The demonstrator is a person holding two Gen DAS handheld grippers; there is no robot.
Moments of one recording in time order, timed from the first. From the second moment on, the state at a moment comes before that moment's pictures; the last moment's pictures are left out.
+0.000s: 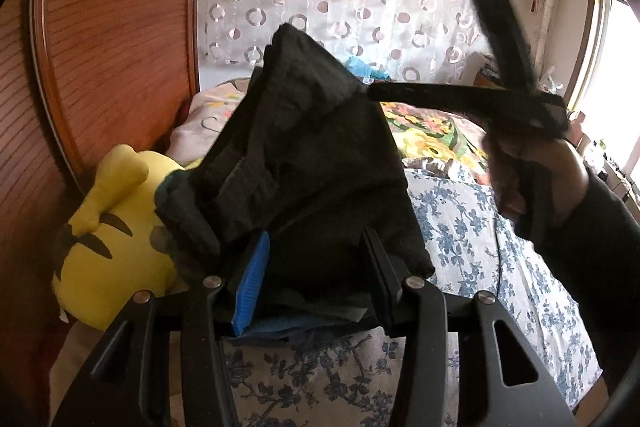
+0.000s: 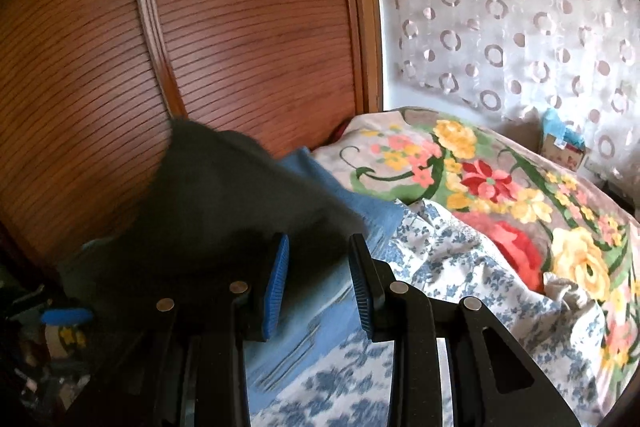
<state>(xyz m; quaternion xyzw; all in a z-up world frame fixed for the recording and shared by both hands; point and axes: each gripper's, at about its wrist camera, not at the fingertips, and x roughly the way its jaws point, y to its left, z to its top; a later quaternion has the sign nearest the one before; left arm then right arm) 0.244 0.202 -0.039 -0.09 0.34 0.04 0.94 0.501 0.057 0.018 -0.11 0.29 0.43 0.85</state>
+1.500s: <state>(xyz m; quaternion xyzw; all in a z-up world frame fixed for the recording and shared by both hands) 0.124 0.098 0.004 -0.02 0.27 -0.03 0.96 0.180 -0.126 0.044 -0.06 0.25 0.34 0.91</state>
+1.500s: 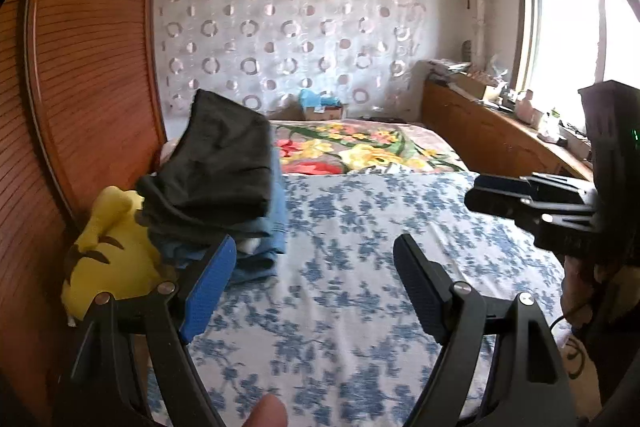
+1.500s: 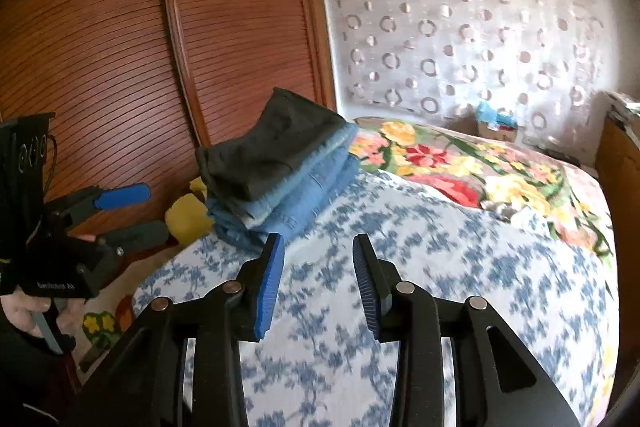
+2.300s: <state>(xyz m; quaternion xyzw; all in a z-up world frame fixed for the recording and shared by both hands) 0.070 0.015 -0.013 0.01 0.27 -0.05 0.96 0.059 -0.198 0.033 -0.01 0.23 0.24 0.94</state>
